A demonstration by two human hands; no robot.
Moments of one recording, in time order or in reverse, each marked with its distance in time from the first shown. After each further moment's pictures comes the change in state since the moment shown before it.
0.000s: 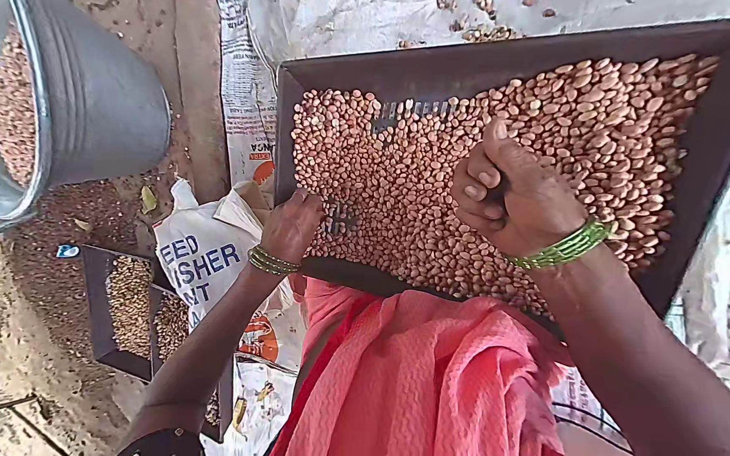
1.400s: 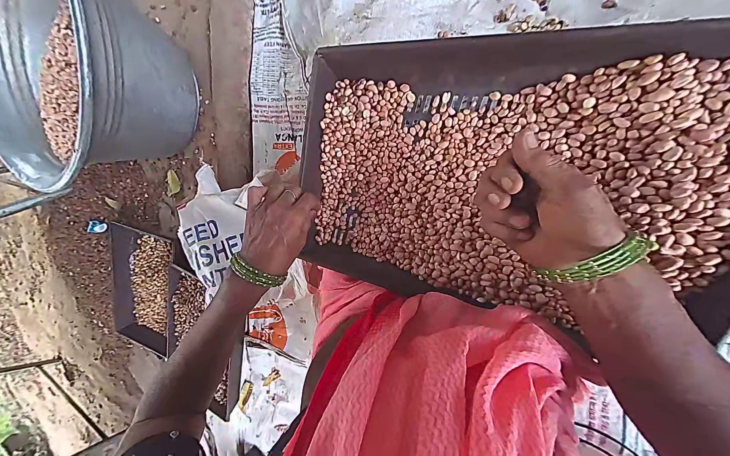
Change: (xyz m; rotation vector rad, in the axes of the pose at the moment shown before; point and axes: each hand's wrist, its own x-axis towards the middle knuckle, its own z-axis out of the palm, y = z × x) left_hand -0.045 -0.031 -0.024 0.129 0.248 0.142; right_hand 0.000 0.007 0.004 -0.012 -0.007 0.063
